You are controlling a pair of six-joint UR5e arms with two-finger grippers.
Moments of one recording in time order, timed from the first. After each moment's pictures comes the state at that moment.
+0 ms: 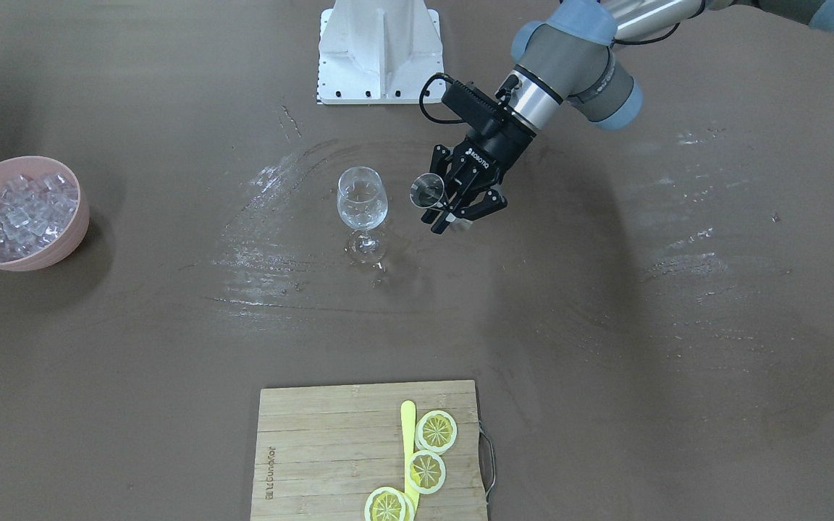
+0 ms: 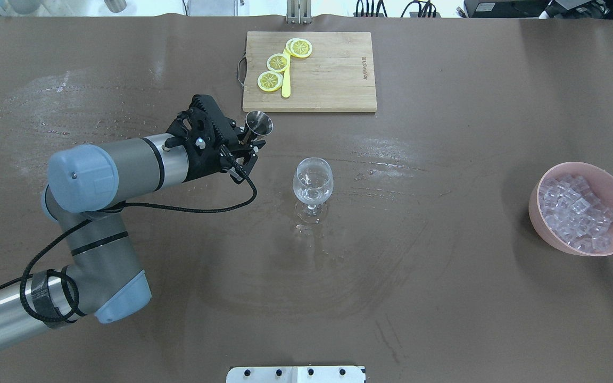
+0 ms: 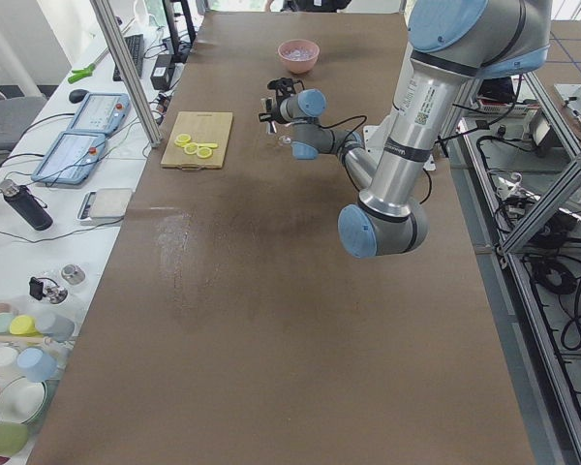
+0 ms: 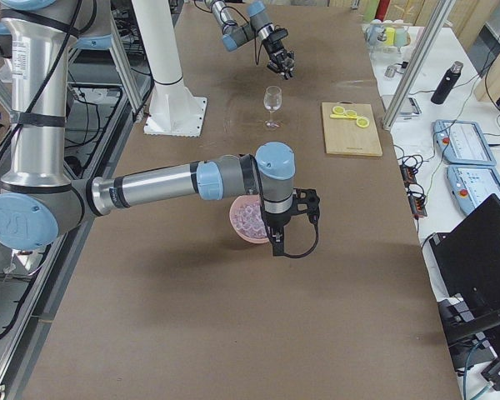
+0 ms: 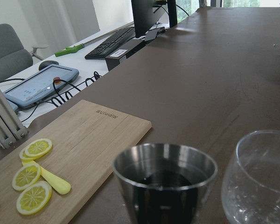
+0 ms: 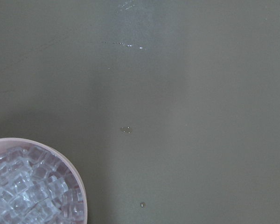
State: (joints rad) left arm -0.56 -2.03 -1.72 -2.49 -1.57 -0.22; right arm 1.50 -1.68 1.91 -1.62 2.27 0.09
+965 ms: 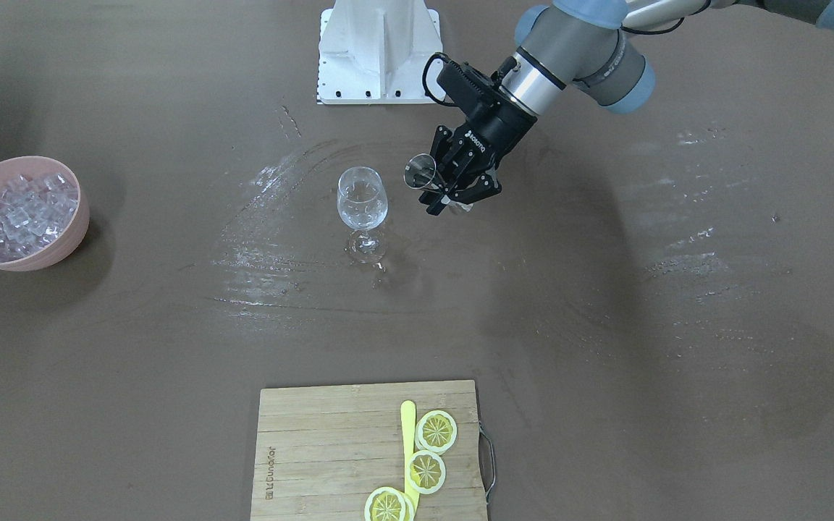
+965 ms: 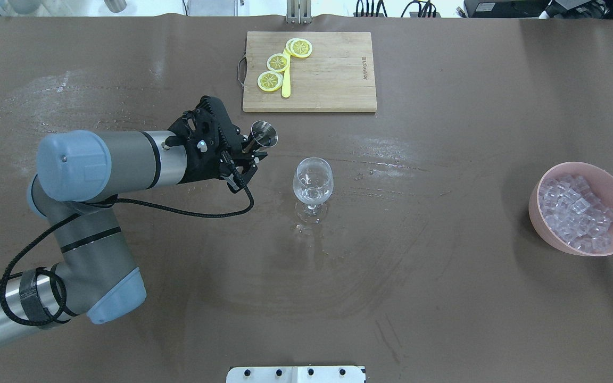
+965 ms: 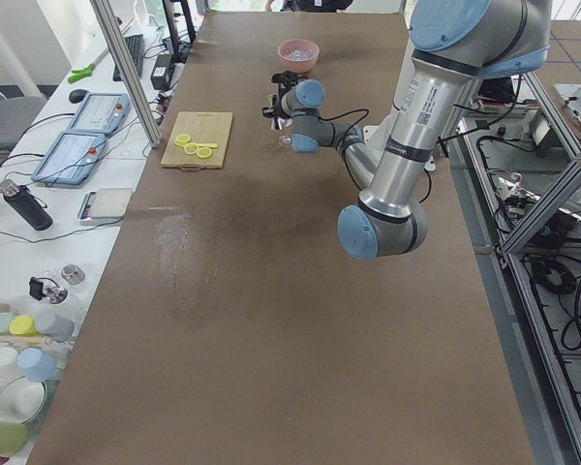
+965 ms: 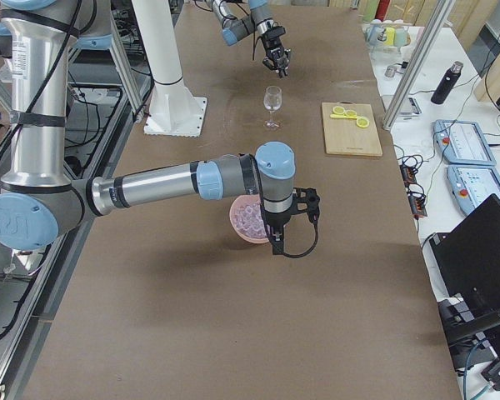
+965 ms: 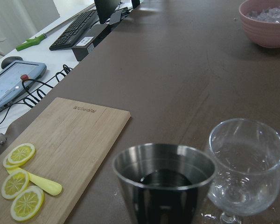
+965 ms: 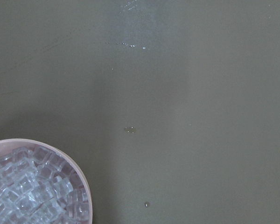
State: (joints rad) left arm -0.56 -2.04 -1.79 -2.38 -1.68 -0.15; right arm 1.50 -1.68 1.91 -1.62 2.29 0.10
